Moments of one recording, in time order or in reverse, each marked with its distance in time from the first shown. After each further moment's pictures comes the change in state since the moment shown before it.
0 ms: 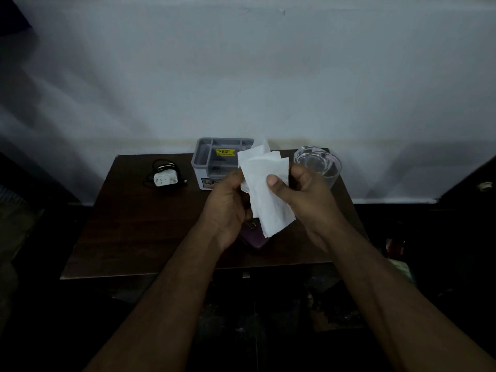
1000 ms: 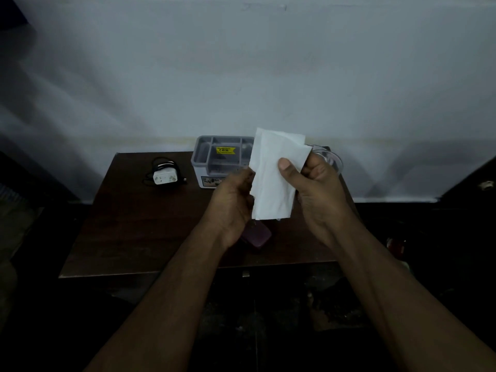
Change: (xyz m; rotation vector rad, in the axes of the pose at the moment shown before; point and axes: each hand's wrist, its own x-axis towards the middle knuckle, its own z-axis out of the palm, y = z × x) left_hand -0.001 0.000 0.009 -0.090 -0.002 -0.101; right_hand 0.006 -0.008 -0.004 0.289 0.047 0.007
